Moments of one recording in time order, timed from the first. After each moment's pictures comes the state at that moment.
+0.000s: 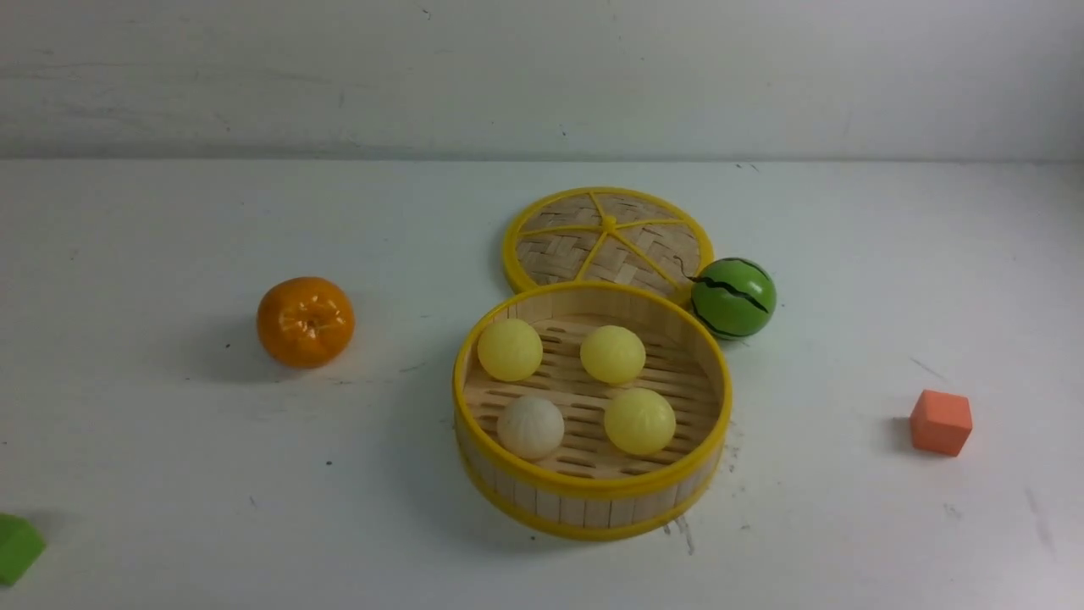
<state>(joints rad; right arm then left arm) 0.04 0.13 -0.30 0.04 0.52 0.07 -0.56 0.22 -0.09 -0.09 0.26 -0.21</state>
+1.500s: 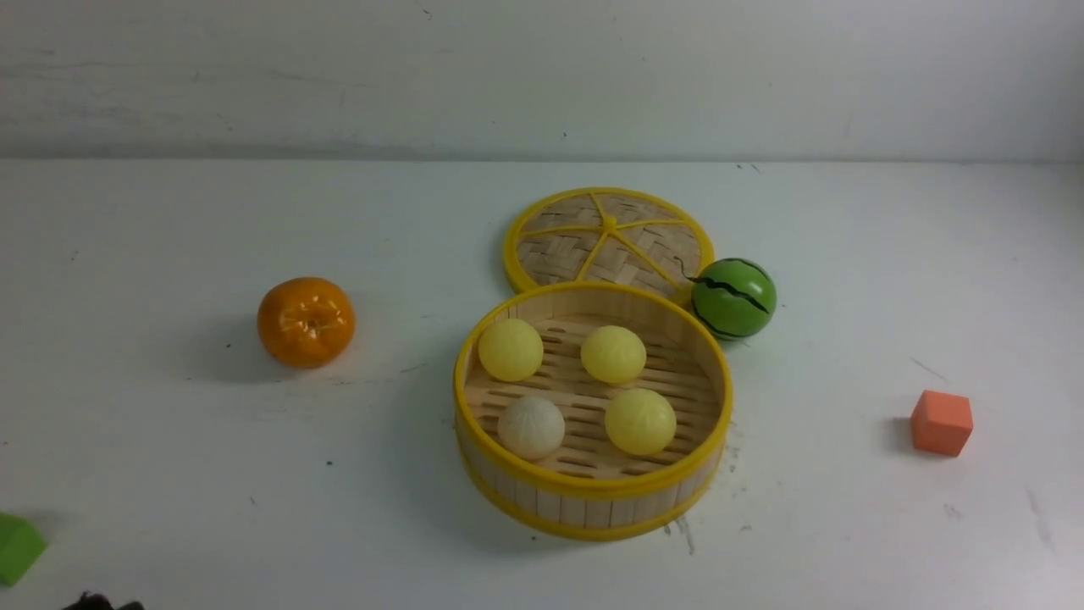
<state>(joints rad) 0.03 -0.01 0.02 0.07 0.40 0.12 -0.33 0.11 -0.09 -0.07 0.24 -0.24</state>
